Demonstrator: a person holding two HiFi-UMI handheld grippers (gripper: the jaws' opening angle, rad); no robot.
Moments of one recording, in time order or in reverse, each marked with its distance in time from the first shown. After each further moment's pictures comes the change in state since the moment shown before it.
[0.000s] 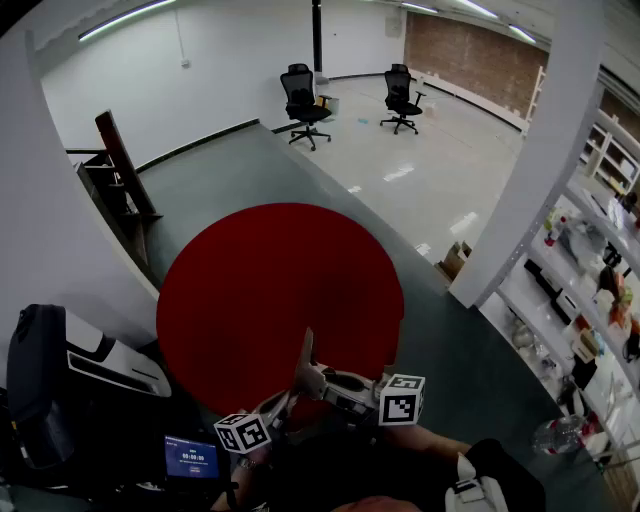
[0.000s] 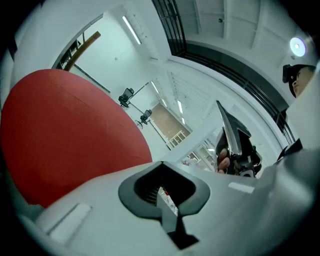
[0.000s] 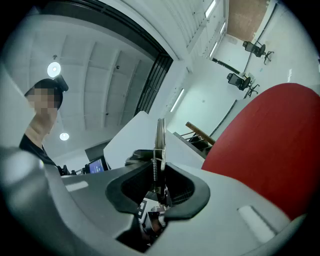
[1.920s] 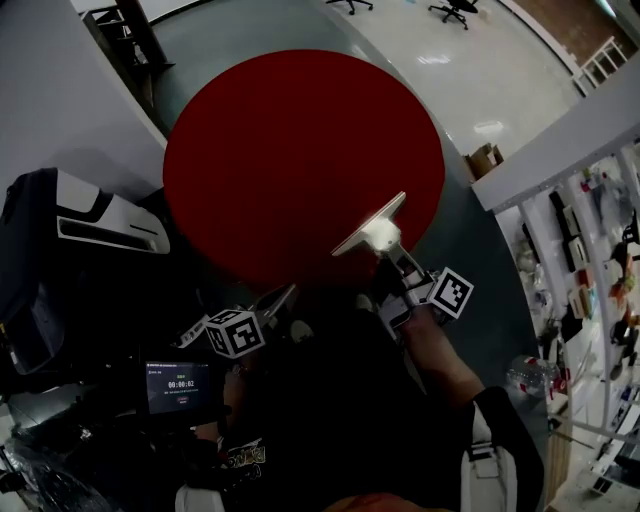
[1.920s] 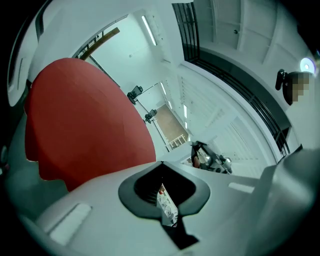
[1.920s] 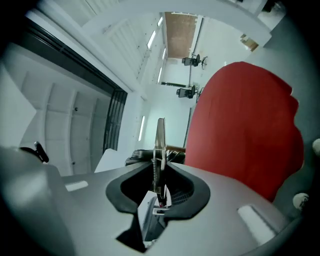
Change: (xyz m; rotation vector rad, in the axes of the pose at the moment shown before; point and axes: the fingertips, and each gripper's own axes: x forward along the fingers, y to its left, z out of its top) left arm -0.079 0.039 -0.029 -0.152 -0.013 -0.006; right arm -0.031 -0.096 -0.016 0.440 -0.339 -0.291
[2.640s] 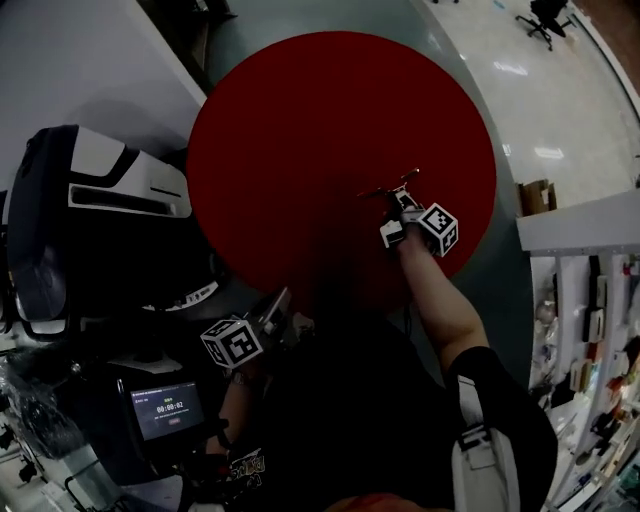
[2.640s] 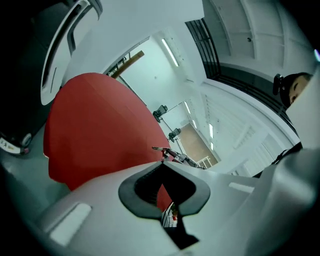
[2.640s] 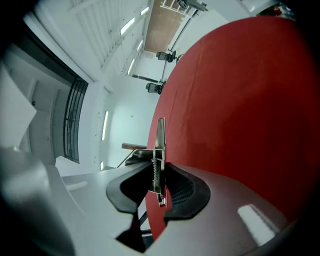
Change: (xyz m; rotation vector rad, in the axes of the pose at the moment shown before) left arm 0.042 0.028 0.036 -0.137 -0.242 0.289; right arm 0.189 -0.251 0.142 0.113 0.064 -0.346
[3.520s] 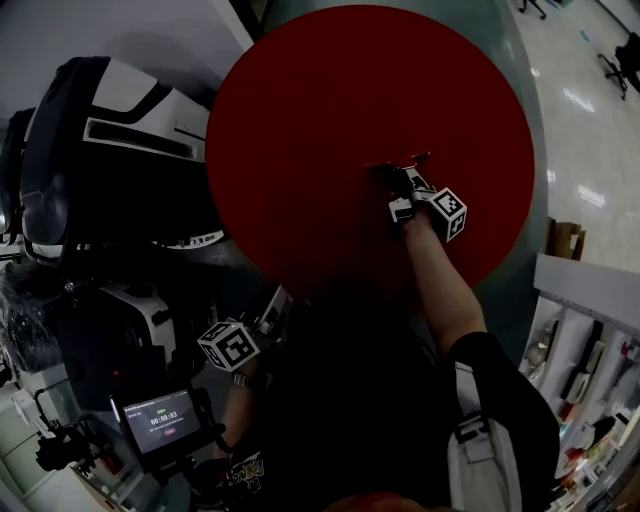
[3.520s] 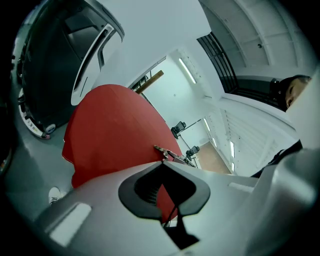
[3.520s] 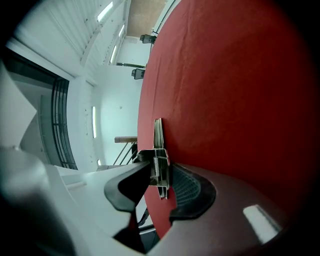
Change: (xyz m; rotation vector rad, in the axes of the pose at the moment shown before) left arm 0.000 -0.005 -0.026 -0.126 -0.217 0.232; right arm 0.090 -0.033 -0.004 0.147 0.170 -0.069
